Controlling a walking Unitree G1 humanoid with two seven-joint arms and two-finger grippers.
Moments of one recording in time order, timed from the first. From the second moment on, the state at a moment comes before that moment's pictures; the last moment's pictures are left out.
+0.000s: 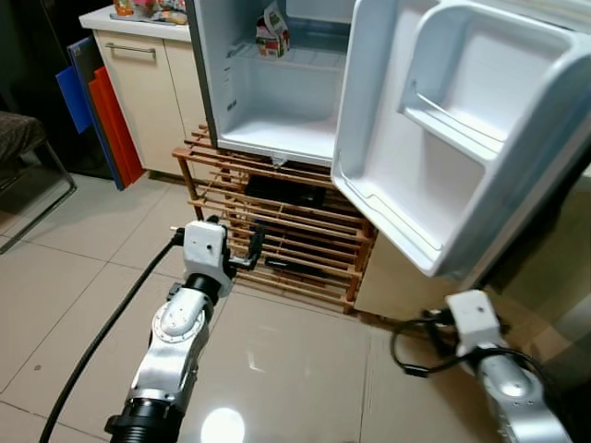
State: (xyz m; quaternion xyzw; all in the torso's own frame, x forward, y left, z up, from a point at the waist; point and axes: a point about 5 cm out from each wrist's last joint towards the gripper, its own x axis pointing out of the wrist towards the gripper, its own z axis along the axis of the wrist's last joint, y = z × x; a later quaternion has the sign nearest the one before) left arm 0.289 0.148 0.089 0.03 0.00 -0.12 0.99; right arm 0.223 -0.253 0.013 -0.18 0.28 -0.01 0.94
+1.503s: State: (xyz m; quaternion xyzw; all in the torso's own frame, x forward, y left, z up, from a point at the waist) left arm 0.240 0.161 -0.046 0.20 0.38 -0.21 0.88; right arm 0.271 -0.157 0.170 0.02 0.04 0.36 0.93
